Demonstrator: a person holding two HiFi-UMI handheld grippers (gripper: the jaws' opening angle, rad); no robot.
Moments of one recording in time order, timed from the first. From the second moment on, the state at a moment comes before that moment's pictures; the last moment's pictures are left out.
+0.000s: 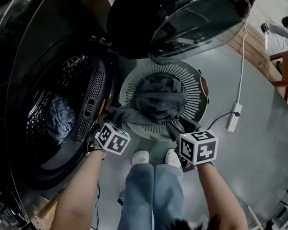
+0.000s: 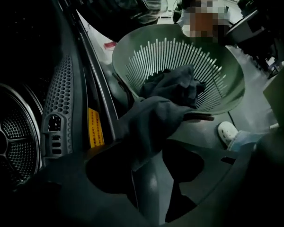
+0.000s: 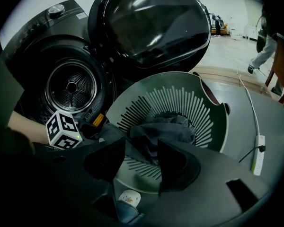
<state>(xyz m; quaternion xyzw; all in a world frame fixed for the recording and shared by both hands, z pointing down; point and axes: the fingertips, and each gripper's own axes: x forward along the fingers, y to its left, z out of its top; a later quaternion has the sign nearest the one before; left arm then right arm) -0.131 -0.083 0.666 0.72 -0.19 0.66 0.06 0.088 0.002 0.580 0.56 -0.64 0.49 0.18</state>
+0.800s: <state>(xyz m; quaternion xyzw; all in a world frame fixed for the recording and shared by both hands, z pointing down) 0.068 -0.108 0.491 0.88 -0.18 0.35 0.26 0.131 -0.012 0.536 0.59 -0.62 0.49 0.14</state>
